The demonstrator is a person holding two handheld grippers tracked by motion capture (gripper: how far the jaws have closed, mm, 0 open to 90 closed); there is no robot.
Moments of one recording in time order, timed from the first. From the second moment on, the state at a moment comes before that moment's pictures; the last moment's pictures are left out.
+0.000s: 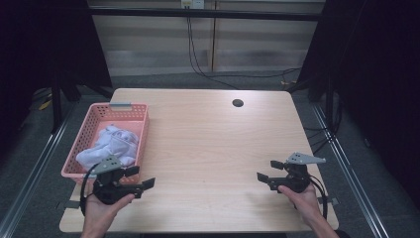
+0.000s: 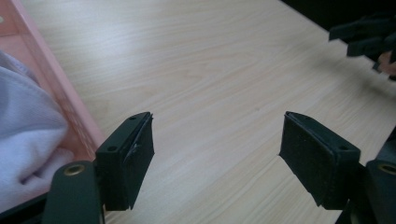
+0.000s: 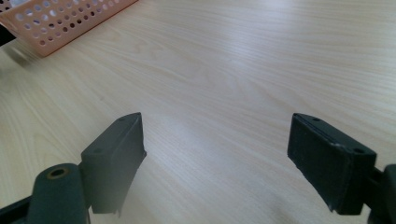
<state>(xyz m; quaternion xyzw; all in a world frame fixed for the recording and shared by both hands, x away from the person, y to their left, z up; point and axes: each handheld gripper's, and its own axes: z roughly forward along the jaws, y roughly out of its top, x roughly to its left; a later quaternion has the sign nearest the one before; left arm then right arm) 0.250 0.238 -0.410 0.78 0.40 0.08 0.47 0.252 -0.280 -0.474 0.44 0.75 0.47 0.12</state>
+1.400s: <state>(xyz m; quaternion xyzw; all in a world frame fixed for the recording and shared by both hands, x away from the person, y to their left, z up) 0.381 0.341 -0.394 0.82 0.49 0.10 0.29 0.256 -0.270 -0.479 0.41 0.78 0.47 0.09</state>
